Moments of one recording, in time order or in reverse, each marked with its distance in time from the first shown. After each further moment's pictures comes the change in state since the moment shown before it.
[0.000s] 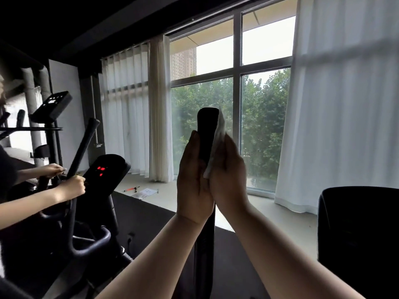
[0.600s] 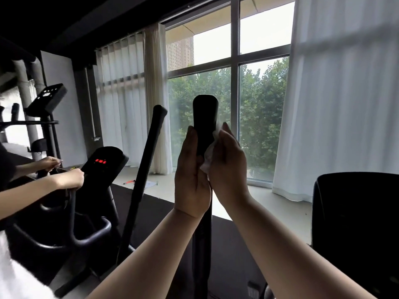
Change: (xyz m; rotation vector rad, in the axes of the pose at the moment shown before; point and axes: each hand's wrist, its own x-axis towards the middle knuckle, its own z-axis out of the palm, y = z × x) left_hand -0.015 -0.002 -0.002 0.024 -0.052 -0.005; right_hand -0.007 0.012 -0.003 0.004 -0.010 -0.012
